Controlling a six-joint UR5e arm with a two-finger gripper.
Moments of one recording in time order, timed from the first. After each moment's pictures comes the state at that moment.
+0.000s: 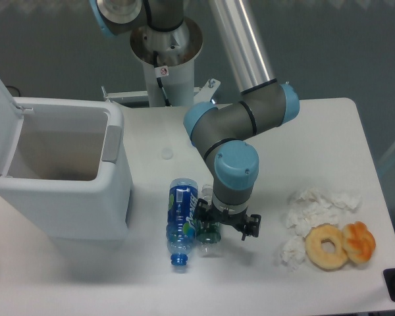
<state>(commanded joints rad) 2.45 -2.13 -1.57 -0.93 1.52 0.75</state>
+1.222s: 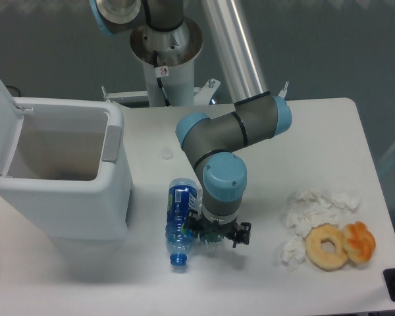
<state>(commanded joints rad) 2.42 -2.16 -1.57 -0.92 1.53 0.66</state>
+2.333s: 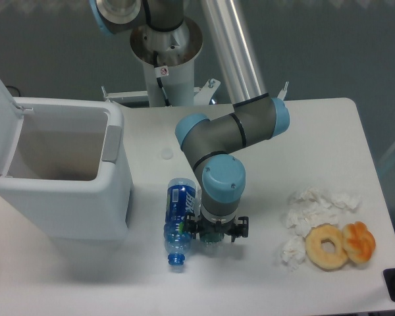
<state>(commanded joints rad) 2.41 -2.18 -1.56 -0.92 1.52 0.48</state>
